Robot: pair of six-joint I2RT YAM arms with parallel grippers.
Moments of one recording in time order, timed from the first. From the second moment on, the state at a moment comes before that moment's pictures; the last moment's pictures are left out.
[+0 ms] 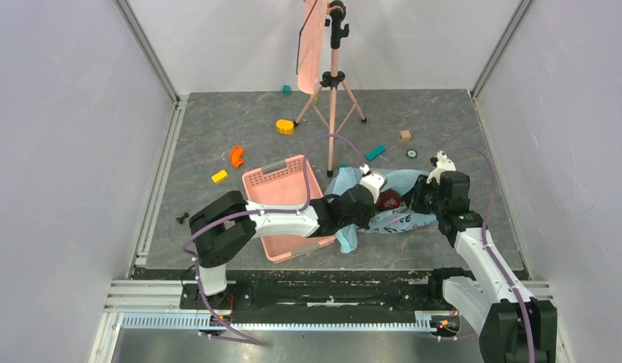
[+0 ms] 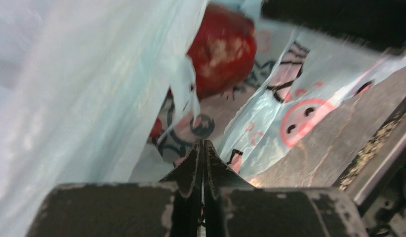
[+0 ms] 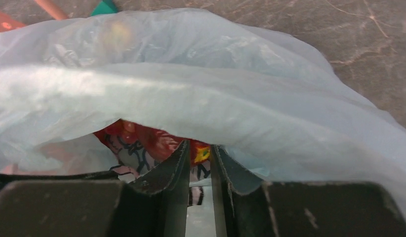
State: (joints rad) left arm -1.13 1.84 1.15 0.11 -0.20 -0.40; right arm 0.04 0.91 0.46 -0.18 -0.26 0.30
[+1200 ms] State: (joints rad) left arm -1.18 1.93 1.04 0.21 -0.23 -0.46; right arm 0.26 1.15 0.52 -0.12 -0.16 0.15
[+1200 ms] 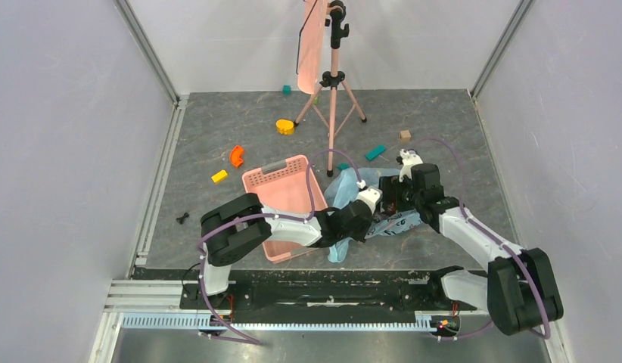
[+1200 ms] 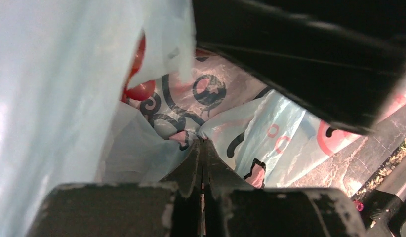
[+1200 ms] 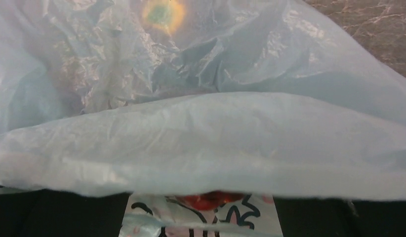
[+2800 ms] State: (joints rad) left arm -1.14 0.95 0.93 -0.12 -0.24 -0.46; right arm 0.38 0.78 0.71 -0.36 -0.49 0.25
